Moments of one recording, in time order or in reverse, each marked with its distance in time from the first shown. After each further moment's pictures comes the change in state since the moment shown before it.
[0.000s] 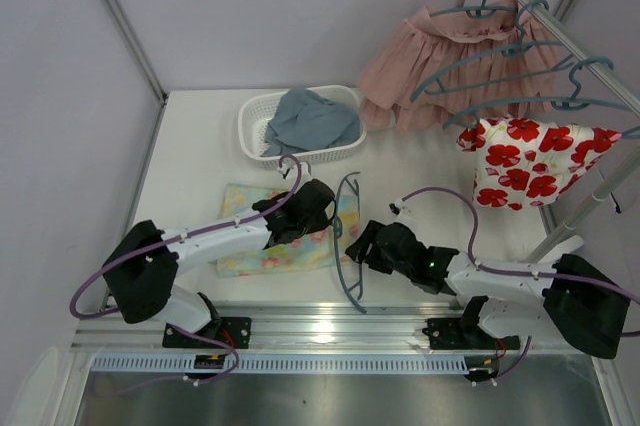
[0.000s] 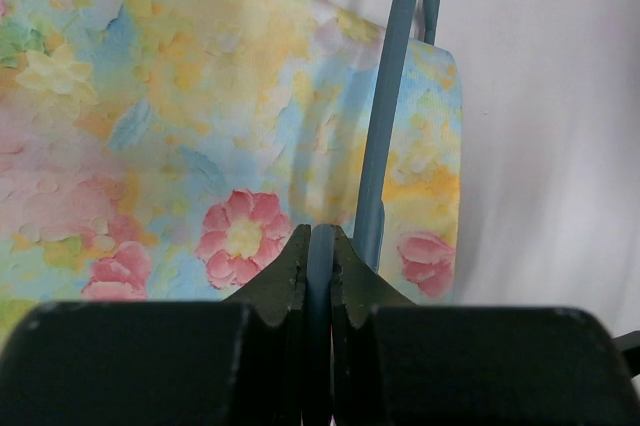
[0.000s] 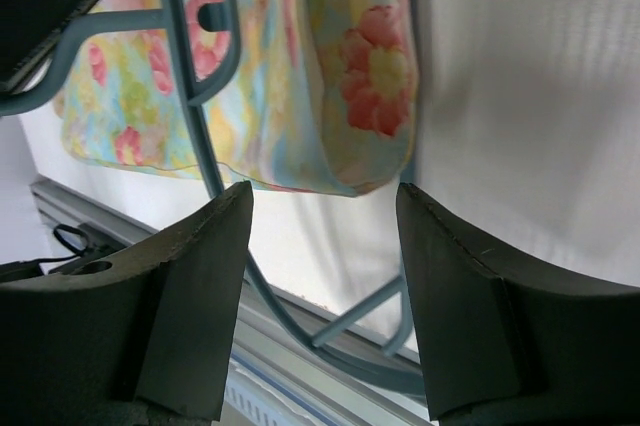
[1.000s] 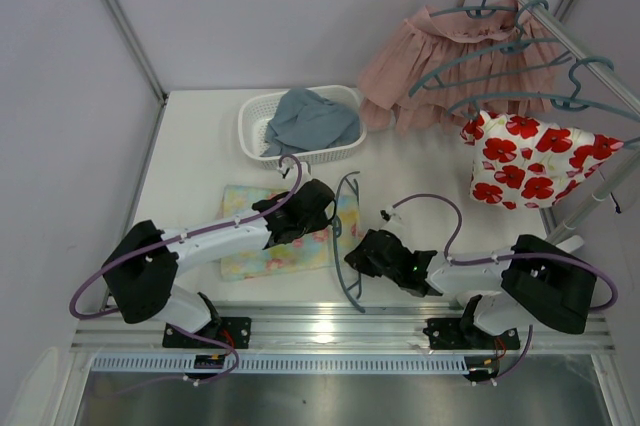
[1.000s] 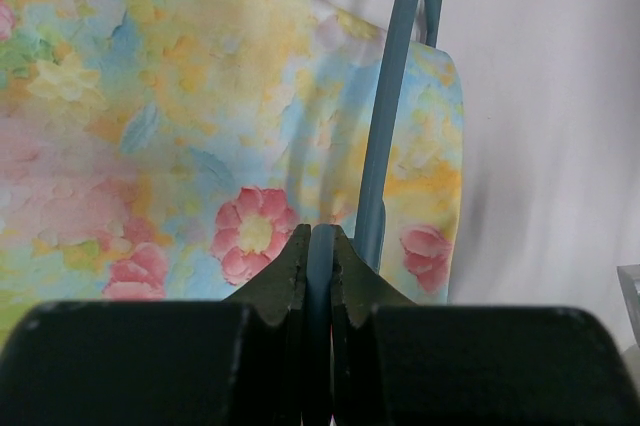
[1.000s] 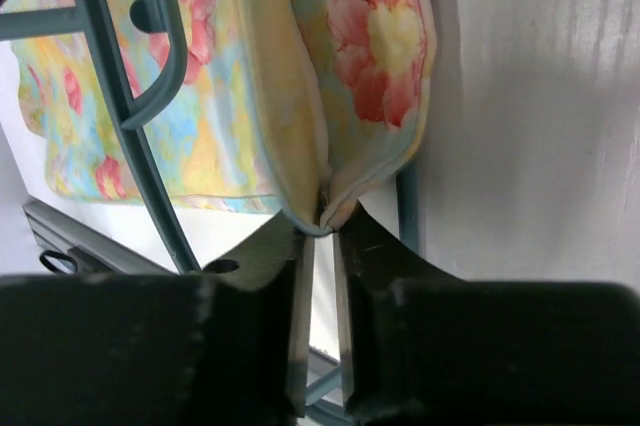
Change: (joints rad) left arm 0.000 -0.001 0.000 0.000 -0.014 0.008; right arm 0.057 0.214 -0.014 0.212 0.048 0.087
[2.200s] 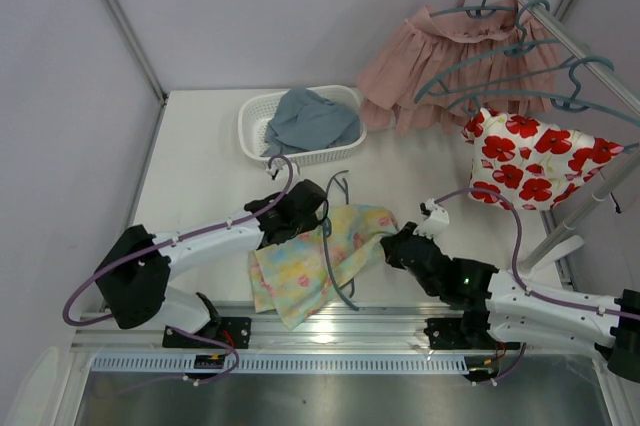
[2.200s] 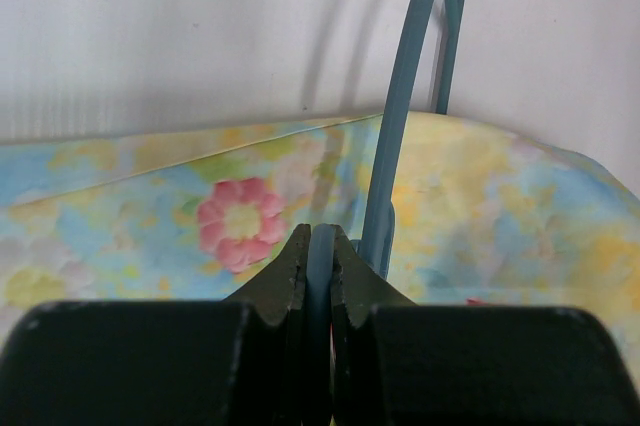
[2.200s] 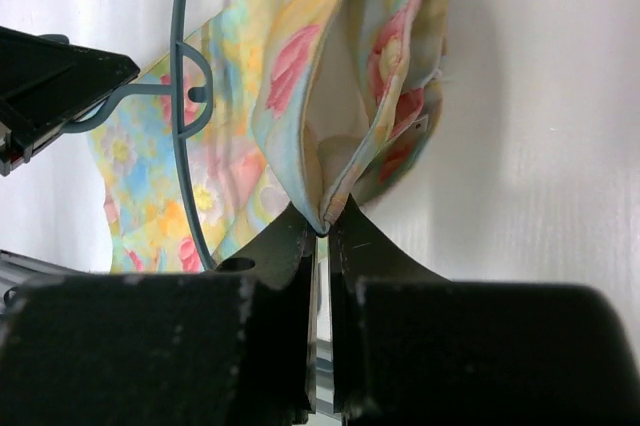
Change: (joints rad) left arm 0.033 -0.042 -0.032 -0.054 -0.034 -0.003; right arm 0.060 -0.571 0.008 -0.474 0.353 -0.185
